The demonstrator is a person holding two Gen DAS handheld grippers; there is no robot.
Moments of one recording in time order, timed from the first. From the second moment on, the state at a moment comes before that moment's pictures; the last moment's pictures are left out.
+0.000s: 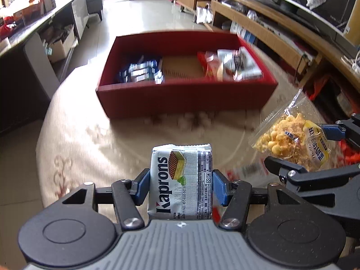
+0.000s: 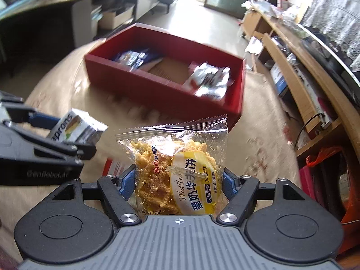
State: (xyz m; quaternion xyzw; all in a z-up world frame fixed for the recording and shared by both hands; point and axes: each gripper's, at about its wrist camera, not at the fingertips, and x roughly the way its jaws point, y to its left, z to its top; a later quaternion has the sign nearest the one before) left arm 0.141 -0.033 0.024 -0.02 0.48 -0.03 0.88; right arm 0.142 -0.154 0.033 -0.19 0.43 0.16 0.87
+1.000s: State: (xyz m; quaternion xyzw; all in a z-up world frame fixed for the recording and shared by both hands) left arm 0.303 -0.012 0.033 -0.03 0.43 0.04 0.90; right arm 0.288 -0.140 0.030 -0.11 0.41 0.12 0.90
